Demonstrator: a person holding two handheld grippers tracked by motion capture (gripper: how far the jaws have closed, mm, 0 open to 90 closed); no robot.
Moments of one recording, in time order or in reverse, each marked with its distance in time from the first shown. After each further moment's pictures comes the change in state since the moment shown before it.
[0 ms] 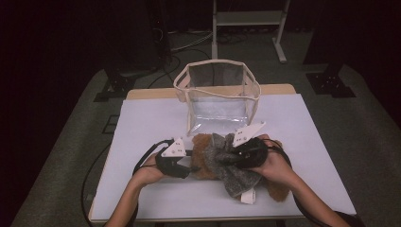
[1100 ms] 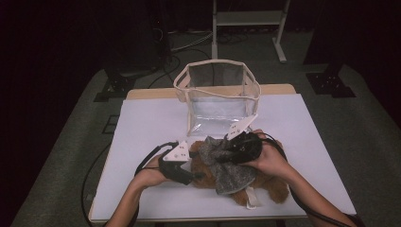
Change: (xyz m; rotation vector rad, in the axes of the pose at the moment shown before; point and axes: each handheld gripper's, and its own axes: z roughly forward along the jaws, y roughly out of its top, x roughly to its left) left arm -0.021 0.013 -0.002 -0.010 -0.054 0.073; right arm -0.014 0.011 0.005 0.044 0.064 0.050
